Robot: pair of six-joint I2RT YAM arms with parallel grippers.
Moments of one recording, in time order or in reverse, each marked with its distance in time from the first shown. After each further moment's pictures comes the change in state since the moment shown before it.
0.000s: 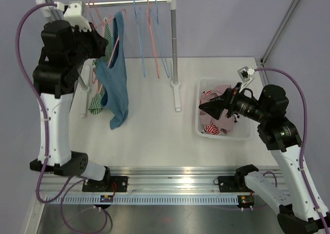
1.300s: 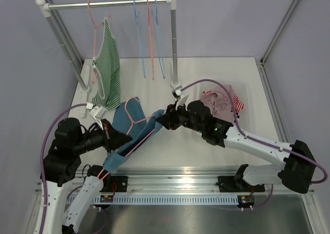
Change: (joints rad) left arm -0.051 -1.022 -1.287 0.033 0.676 -0.166; right arm 0.665 0.428 -0.277 0.618 0.601 -0.018
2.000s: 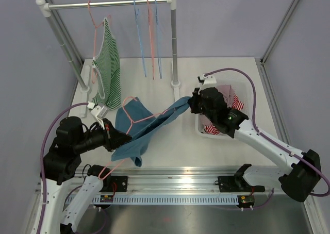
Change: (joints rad) left arm -0.029 0.020 0.012 -0.025 -0.054 0.041; right arm -0.213 -0.064 0.087 -0.323 0.344 -0.050
